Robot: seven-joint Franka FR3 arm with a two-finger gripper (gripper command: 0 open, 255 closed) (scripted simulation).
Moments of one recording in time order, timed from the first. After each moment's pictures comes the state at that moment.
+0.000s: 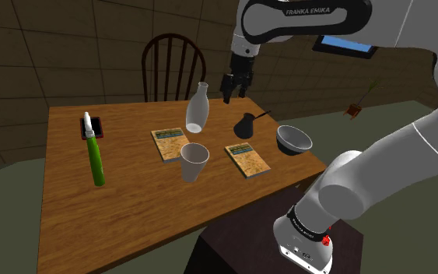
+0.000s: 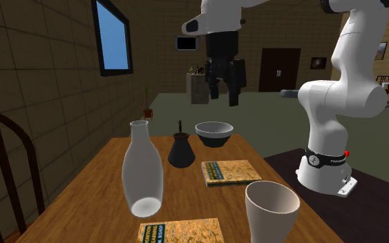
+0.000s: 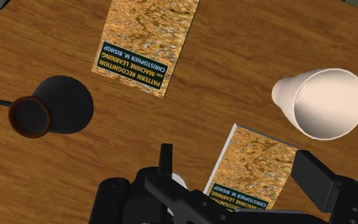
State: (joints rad) arm -0.07 -0.30 0.00 -2.19 -0.04 1.79 0.00
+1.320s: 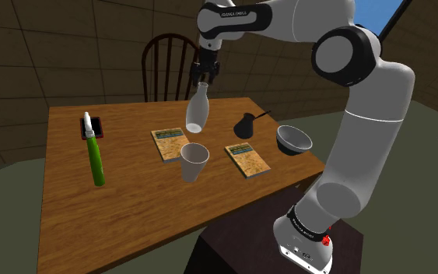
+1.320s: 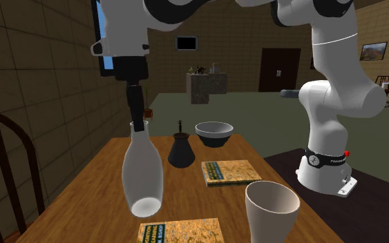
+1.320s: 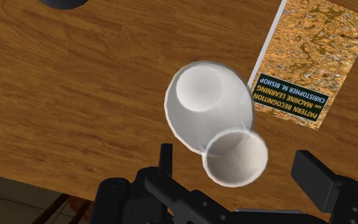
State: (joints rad) arm -0.12 0.34 -0.05 -1.56 0.01 1.86 -0.06
